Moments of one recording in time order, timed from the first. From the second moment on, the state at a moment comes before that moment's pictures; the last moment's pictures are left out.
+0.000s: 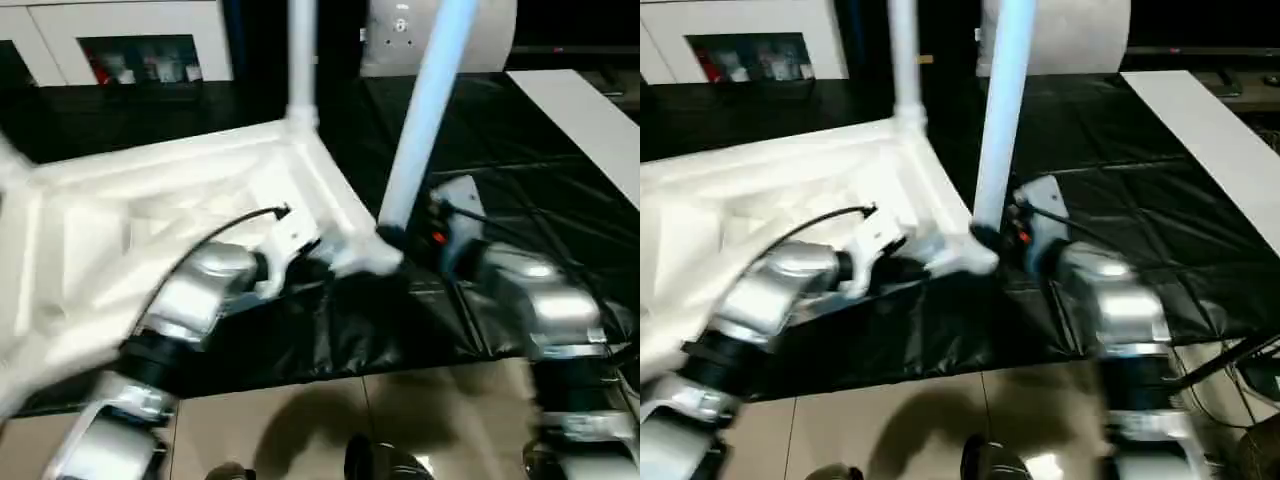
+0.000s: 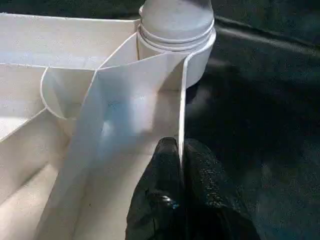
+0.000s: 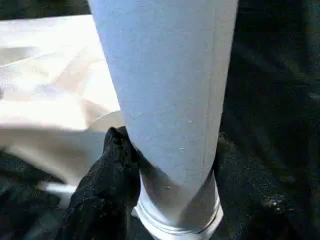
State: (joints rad) left arm -0.58 0.20 -0.24 0.29 0.04 0.55 -0.80; right arm -0.49 -0.16 -0.05 0.16 0.12 0.57 0.51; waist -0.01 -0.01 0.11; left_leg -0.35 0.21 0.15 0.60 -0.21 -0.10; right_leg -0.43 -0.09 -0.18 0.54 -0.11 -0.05
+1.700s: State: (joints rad) left arm -0.60 0.49 -0.38 0.40 -0.03 0.05 -1.37; right arm -0.51 -0.57 0.16 0.30 0.29 0.36 1.45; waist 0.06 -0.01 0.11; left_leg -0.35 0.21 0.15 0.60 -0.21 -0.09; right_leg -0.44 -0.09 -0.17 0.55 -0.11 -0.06
